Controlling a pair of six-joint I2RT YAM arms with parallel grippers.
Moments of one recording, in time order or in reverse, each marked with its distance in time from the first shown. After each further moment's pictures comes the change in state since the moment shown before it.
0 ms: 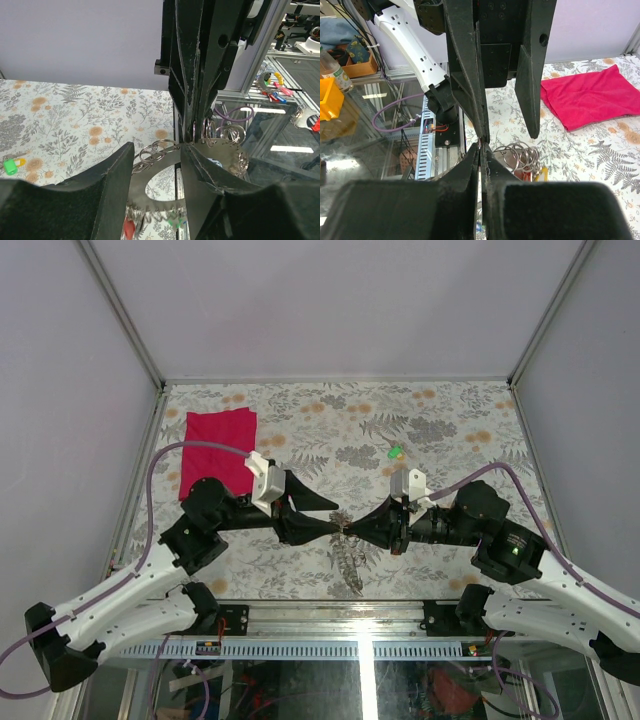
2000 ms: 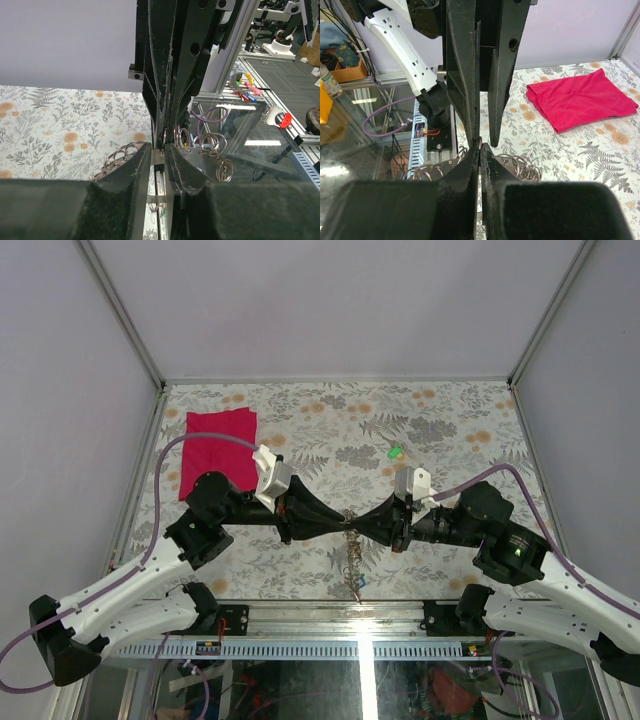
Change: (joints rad) left arm -0.001 0.053 0.042 0.039 0.090 -0.085; right arm 0.000 -0.014 -0.004 0.011 0.034 -0.014
